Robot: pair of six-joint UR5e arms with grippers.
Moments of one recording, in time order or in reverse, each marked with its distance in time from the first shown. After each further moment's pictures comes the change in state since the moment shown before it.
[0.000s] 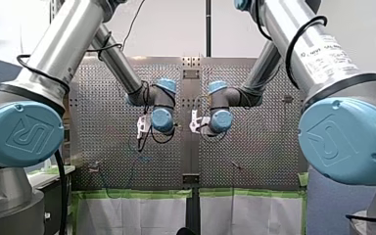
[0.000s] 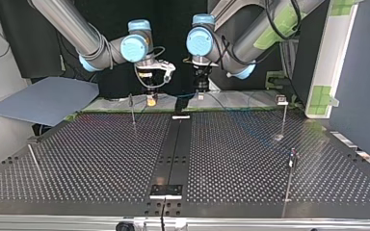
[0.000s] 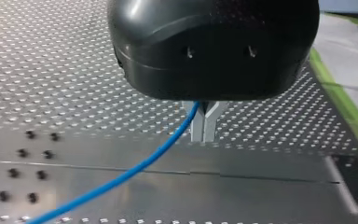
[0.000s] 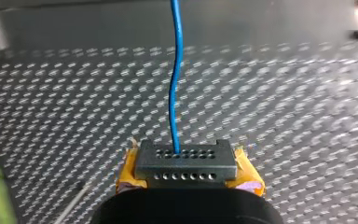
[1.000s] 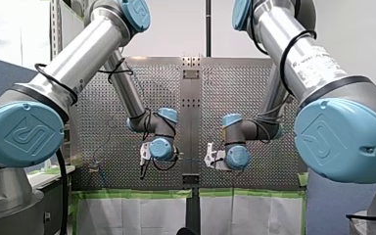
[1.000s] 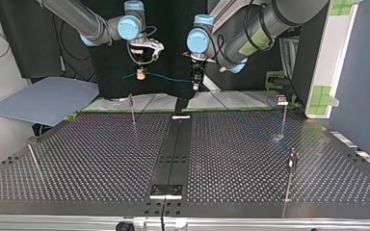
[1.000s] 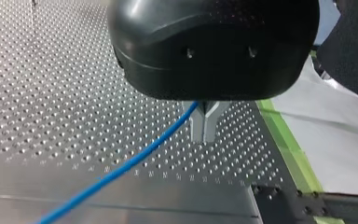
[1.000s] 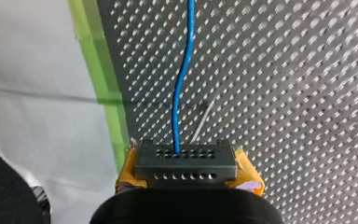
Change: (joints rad) left arm -0.006 -0.206 -0.020 0.169 0.093 -0.020; right arm -0.065 0.109 0.275 -0.274 0.032 0.058
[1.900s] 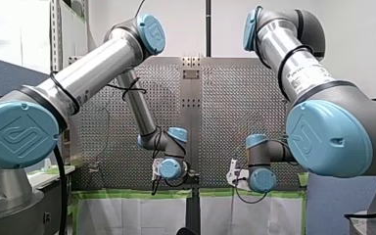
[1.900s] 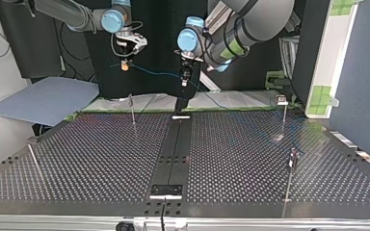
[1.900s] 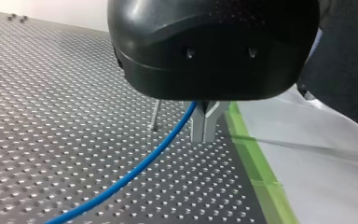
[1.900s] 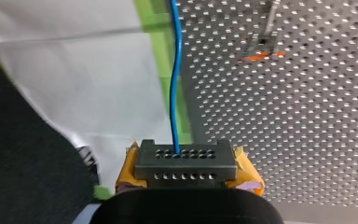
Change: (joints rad) left arm -0.063 -0.203 0.117 0.099 0.010 0.031; right arm -0.181 0.107 0.132 -0.235 -0.101 0.088
